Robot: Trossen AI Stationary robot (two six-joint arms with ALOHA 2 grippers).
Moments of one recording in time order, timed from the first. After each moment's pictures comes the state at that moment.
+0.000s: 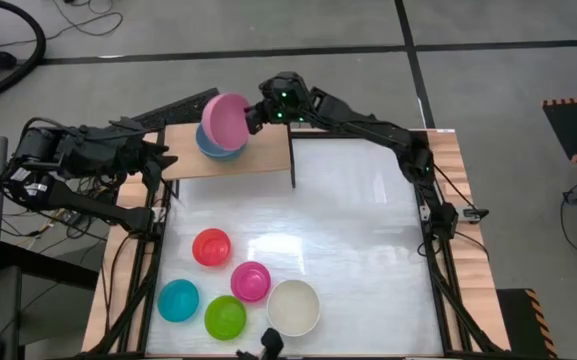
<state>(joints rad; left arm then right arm) -0.03 0.92 1.64 -1.40 -0.51 -0.63 -0.42 2.16 2.24 -0.42 -0.04 0.42</state>
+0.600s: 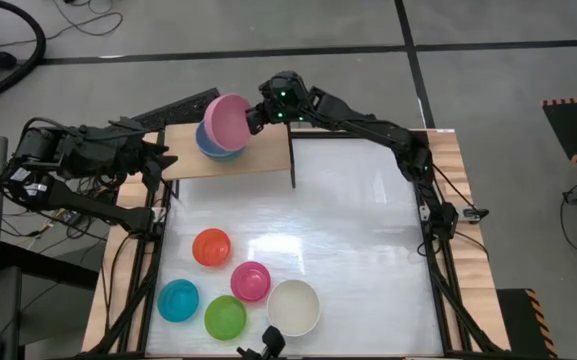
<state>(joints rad) -0.03 0.92 1.64 -1.40 -0.51 -0.64 -0.43 2.18 2.24 -0.45 -0.06 0.40</state>
